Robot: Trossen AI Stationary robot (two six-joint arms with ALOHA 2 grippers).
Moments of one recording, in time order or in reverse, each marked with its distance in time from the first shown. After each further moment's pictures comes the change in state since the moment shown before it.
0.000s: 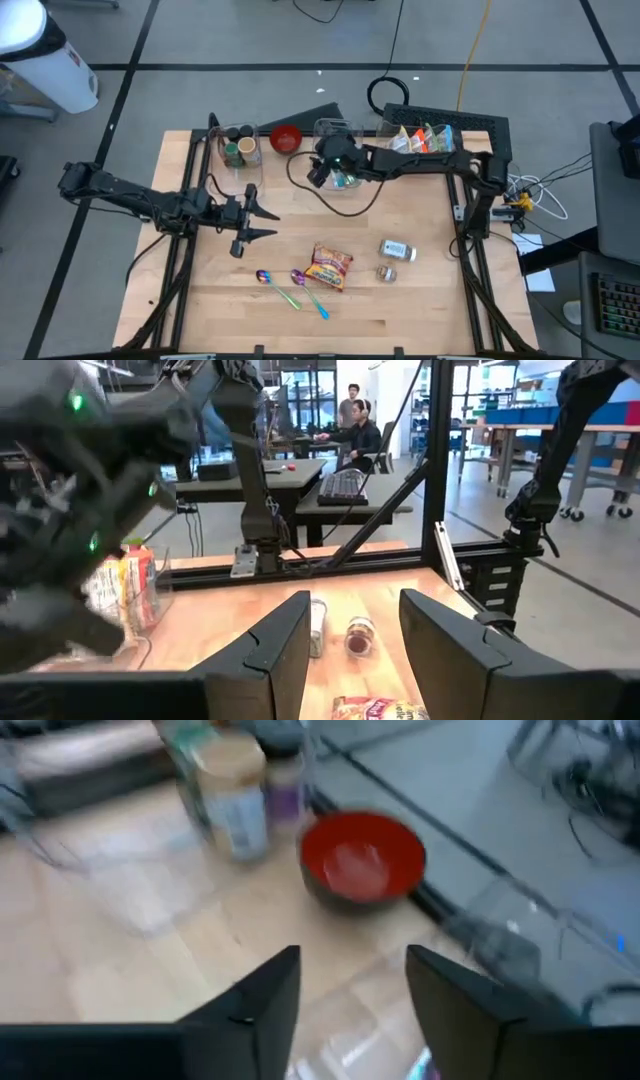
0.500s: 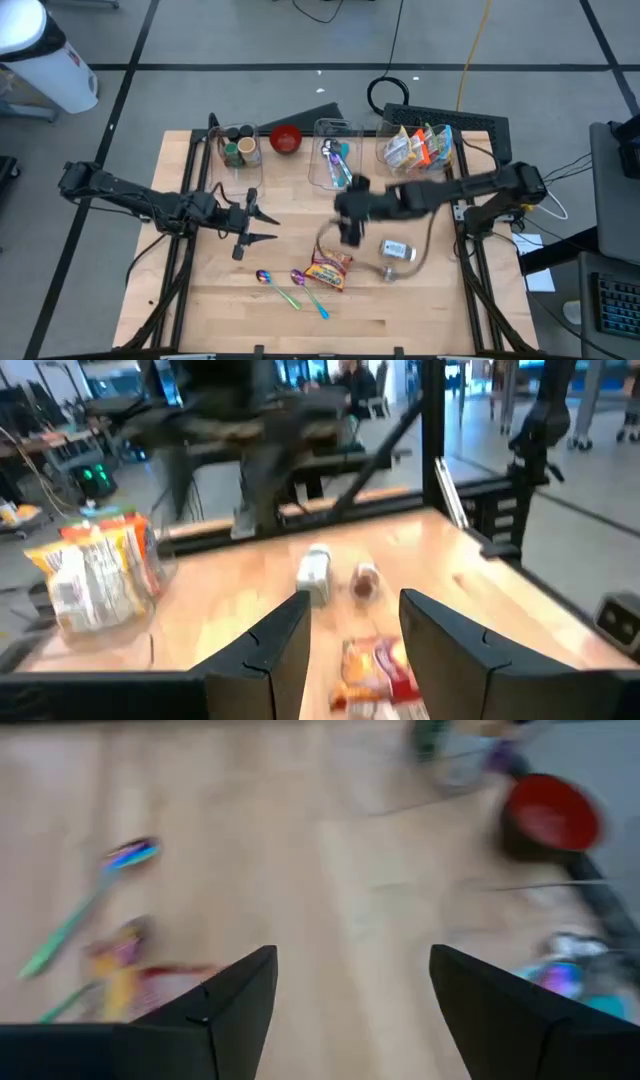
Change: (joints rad) left arm -0.011 0.000 0.000 -0.130 -0.001 0.089; right arm 0.358 -0.268 0.001 -0.452 -0.062 -0.016
